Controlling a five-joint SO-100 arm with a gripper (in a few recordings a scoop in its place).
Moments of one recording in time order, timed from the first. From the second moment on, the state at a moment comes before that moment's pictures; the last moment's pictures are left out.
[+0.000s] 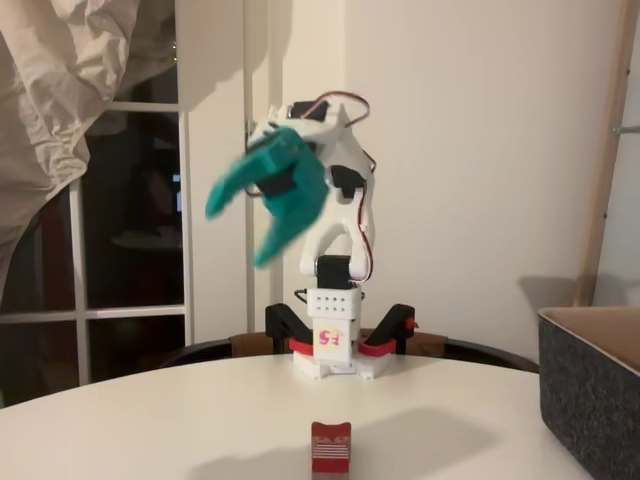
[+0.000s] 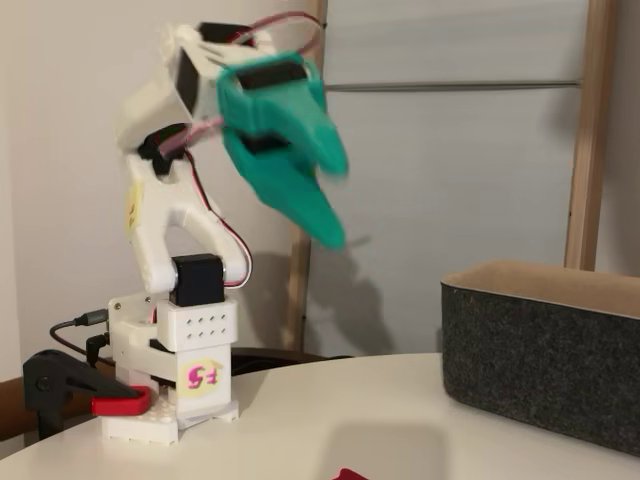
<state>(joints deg) 22.0 132.0 117.2 57.3 55.5</state>
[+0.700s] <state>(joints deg) 6.9 116.5 112.2 98.1 4.6</state>
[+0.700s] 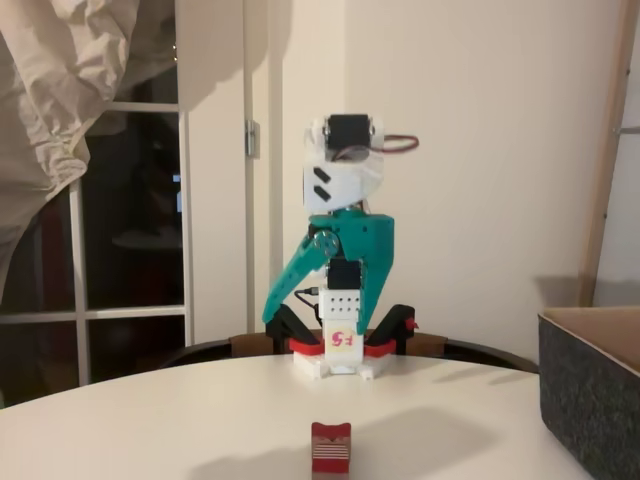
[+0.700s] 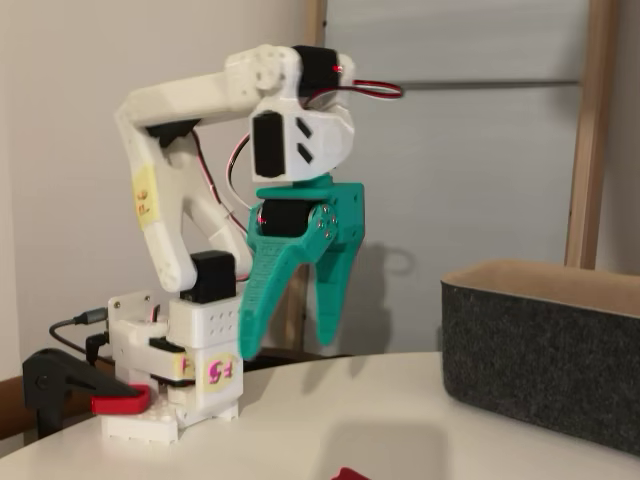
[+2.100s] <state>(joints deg) 8.1 88.9 107.9 72.7 20.2</state>
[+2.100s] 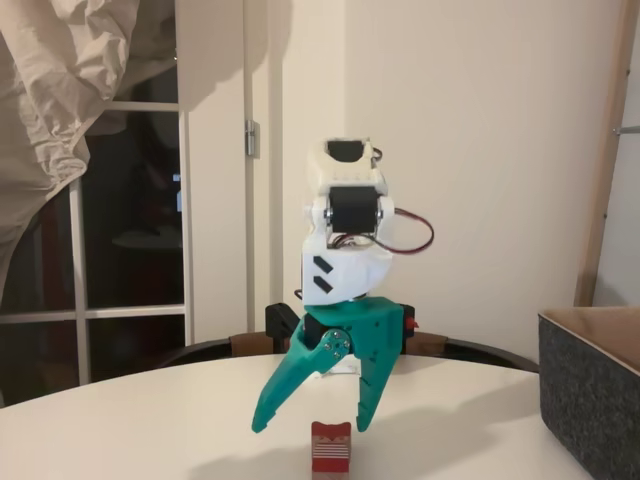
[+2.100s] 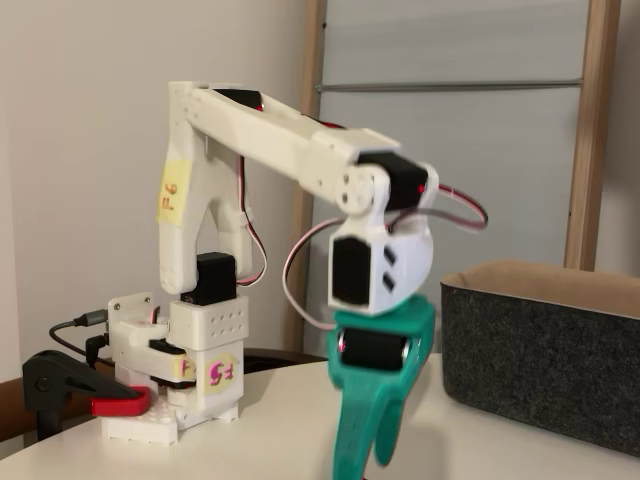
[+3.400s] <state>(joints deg) 6.2 78.0 107.8 66.7 19.5</state>
